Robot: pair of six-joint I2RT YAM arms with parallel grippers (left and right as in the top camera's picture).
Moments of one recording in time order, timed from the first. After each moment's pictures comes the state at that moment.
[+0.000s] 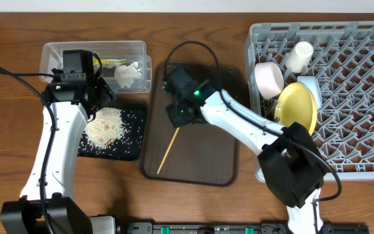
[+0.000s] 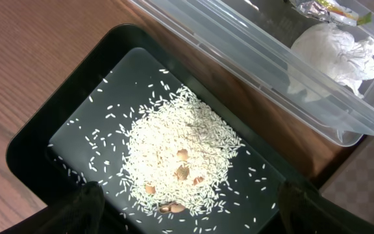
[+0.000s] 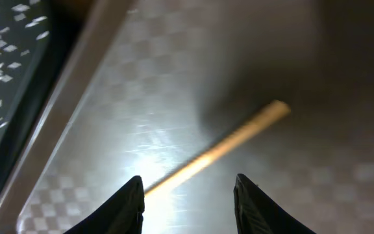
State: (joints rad) left arm 0.07 1.50 1.22 -0.89 -0.22 -0.54; right arm 0.76 2.07 1.58 -0.72 -0.10 0.29
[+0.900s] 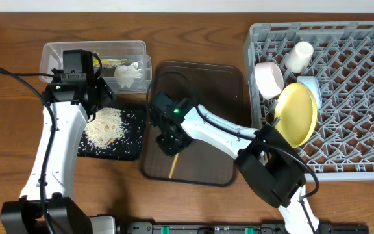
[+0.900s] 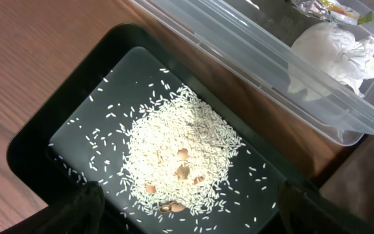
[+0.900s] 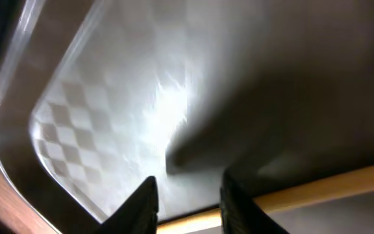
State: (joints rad) left arm 0.07 1.50 1.22 -0.89 -0.22 -0.54; right arm 0.87 2.17 1.57 -0.88 -0.27 0.23
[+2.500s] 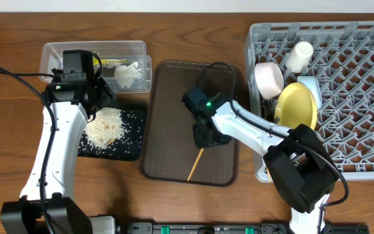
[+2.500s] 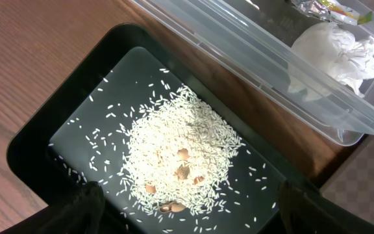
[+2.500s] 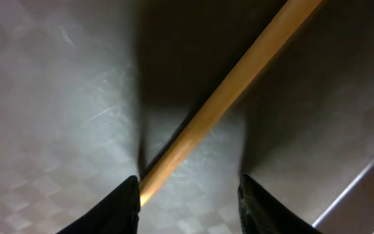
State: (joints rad) left arm 0.07 1.50 1.22 -0.89 -0.22 -0.54; right arm 0.72 2.00 1.33 -0.89 -0.03 0.56
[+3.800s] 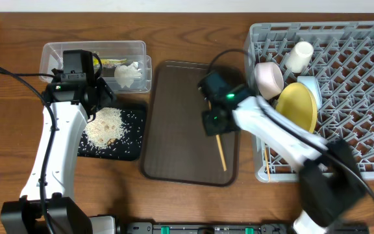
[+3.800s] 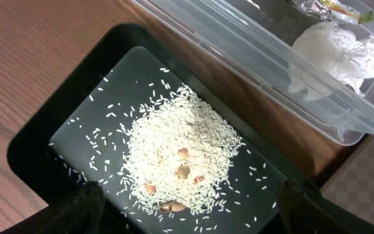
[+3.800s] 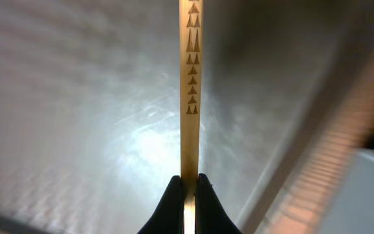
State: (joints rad) left arm 0.07 1.50 1.22 -0.89 -0.22 -0.54; right arm 0.61 1.79 1.33 -0.89 -0.05 0.41
